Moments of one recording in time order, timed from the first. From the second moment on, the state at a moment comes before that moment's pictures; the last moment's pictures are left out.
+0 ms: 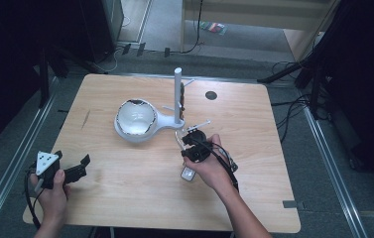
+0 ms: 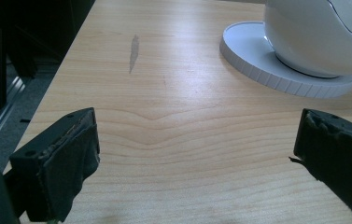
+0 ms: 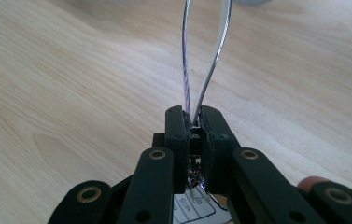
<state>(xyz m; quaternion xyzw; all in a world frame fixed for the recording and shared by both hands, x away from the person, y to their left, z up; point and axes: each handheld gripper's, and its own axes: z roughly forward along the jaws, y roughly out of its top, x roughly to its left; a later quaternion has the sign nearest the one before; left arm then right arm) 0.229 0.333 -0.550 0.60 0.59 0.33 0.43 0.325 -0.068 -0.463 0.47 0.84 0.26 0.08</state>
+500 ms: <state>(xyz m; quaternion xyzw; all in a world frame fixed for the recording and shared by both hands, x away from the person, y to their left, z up) 0.229 0.333 -0.550 0.60 0.59 0.33 0.43 0.324 -0.070 -0.441 0.47 0.81 0.32 0.14</state>
